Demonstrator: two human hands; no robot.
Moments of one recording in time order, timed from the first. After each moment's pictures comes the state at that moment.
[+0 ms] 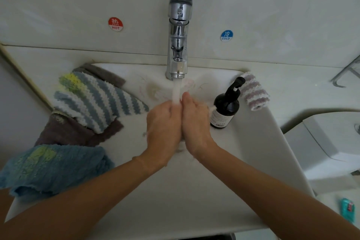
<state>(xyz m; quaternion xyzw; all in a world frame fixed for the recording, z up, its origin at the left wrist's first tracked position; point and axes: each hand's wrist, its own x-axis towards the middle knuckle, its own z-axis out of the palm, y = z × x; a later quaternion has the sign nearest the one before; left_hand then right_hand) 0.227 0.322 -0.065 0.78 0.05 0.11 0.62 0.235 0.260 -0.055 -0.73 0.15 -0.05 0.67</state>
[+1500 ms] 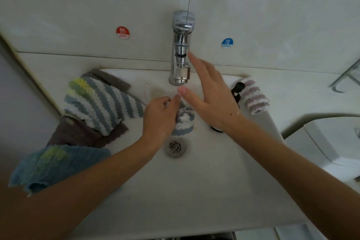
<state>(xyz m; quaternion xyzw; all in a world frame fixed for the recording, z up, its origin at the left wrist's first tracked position) 0.252 0.344 -0.057 0.77 0.03 0.07 0.63 0.255 0.210 -0.010 -0.93 -0.18 -0.15 0.29</state>
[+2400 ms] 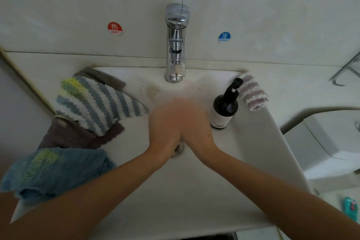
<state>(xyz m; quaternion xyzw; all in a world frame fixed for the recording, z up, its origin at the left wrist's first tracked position) 0.236 0.321 -0.071 0.75 0.04 0.10 0.65 0.231 0.248 -0.064 -0.83 0.00 -0.11 0.55</state>
